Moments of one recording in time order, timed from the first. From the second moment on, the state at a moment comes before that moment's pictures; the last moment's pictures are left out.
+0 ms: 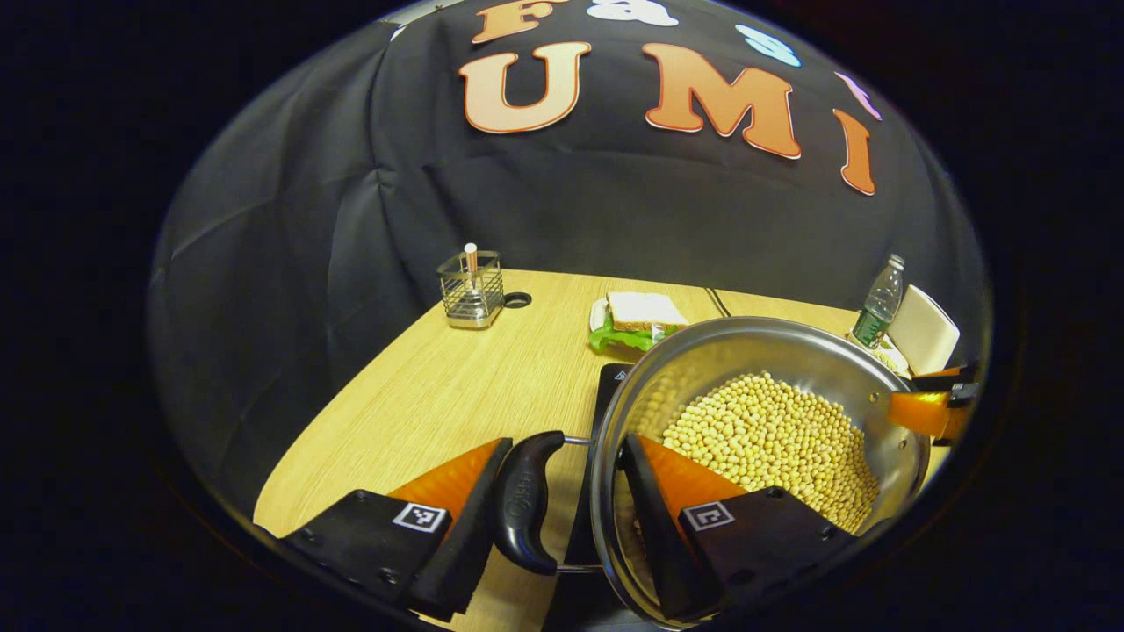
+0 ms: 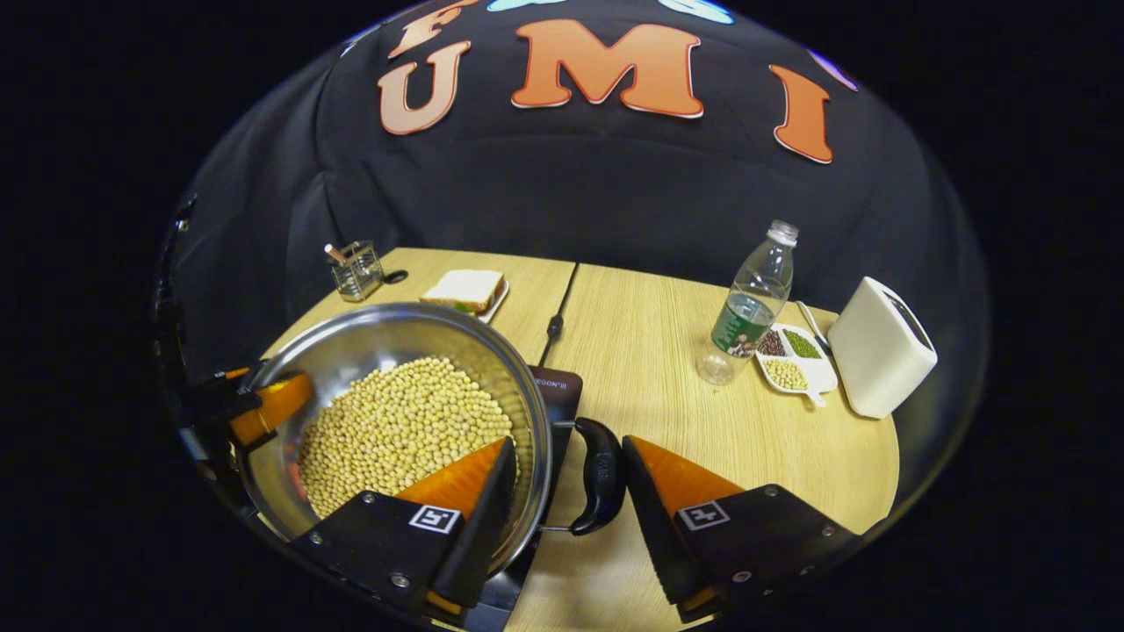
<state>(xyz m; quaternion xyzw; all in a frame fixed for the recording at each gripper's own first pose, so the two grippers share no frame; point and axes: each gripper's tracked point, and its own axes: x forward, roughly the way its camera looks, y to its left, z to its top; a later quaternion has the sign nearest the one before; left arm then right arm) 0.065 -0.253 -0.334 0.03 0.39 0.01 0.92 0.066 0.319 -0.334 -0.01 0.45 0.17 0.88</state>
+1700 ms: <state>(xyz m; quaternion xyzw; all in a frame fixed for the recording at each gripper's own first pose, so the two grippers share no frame) 0.043 -0.057 0.009 -0.06 0.00 -0.04 1.00 0.068 0.092 -0.025 -0.03 0.04 0.08 1.00</state>
